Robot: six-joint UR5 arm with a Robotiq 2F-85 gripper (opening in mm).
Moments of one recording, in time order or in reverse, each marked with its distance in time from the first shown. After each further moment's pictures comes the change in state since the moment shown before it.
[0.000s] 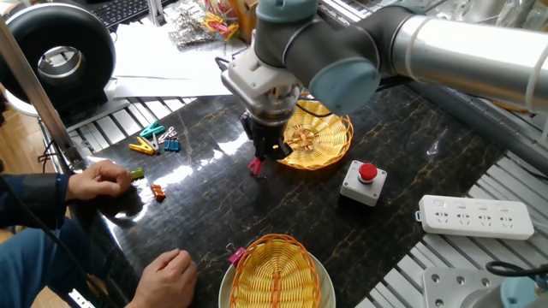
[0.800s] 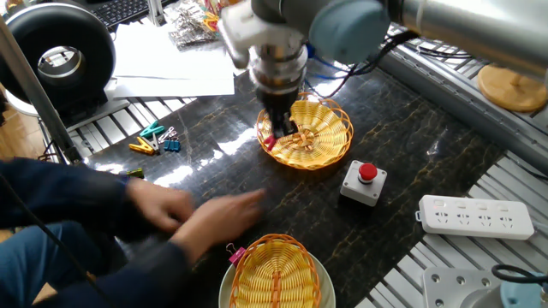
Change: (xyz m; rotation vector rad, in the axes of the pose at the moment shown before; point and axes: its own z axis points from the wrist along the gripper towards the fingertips) arm 0.033 0.021 -0.072 -0.081 0.135 0.614
